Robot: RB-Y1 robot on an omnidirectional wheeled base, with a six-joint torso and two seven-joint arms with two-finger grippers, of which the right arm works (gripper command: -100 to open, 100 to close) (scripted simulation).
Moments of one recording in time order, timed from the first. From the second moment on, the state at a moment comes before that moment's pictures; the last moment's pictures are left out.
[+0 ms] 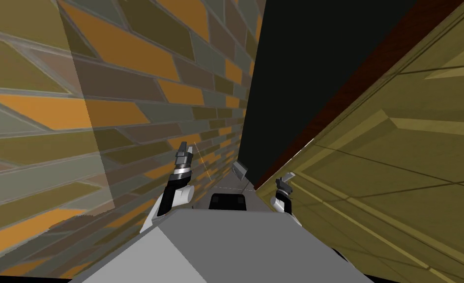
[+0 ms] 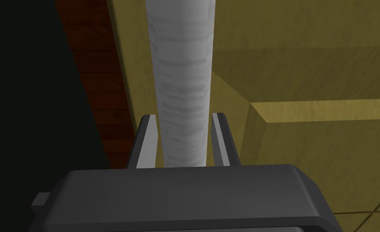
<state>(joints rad) 0.01 -0.28 -0.28 -0.61 -0.62 -0.85 -1.43</state>
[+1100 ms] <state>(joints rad) 0.01 -0.28 -0.16 -0.66 -0.54 -0.84 -1.49</state>
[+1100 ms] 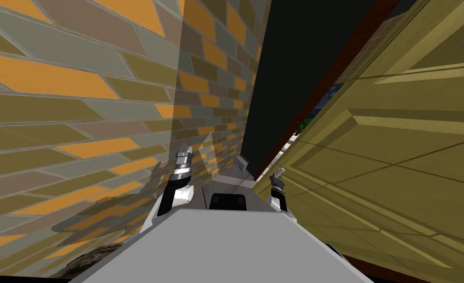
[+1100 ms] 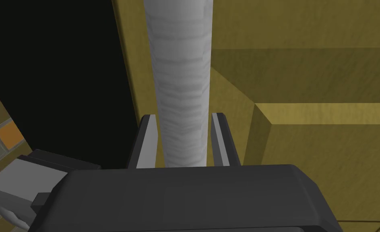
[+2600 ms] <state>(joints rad) 0.06 -0.31 -0.01 -0.74 -0.45 -0.84 -1.59</state>
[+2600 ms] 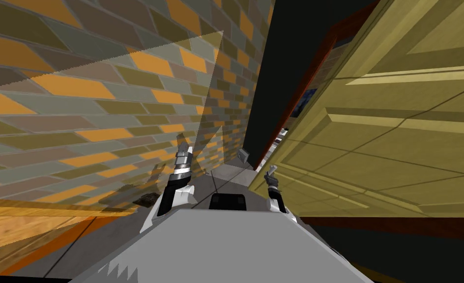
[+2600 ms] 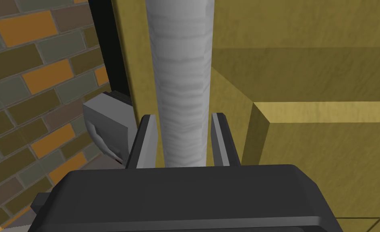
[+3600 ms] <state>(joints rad) 0.16 -0.38 0.13 -0.80 -0.36 -0.92 -1.70</state>
